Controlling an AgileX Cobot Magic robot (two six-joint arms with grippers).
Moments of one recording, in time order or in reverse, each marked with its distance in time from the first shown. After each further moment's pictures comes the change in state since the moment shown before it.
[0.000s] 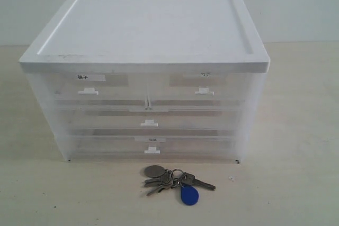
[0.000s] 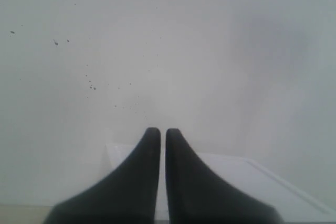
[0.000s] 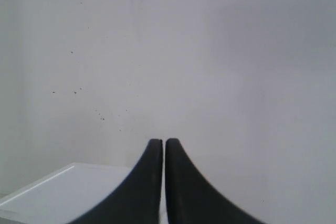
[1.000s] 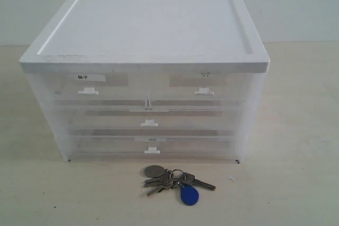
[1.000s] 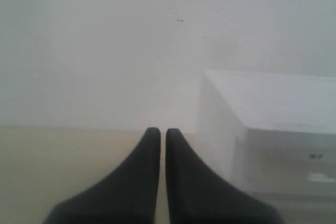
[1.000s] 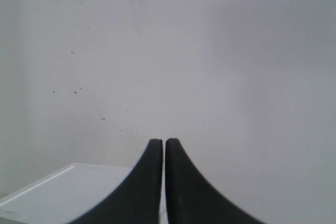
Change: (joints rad) left arm 0.000 0.002 0.126 1.054 -0.099 -0.825; right arm 0.000 0.000 0.000 0.000 0.000 0.000
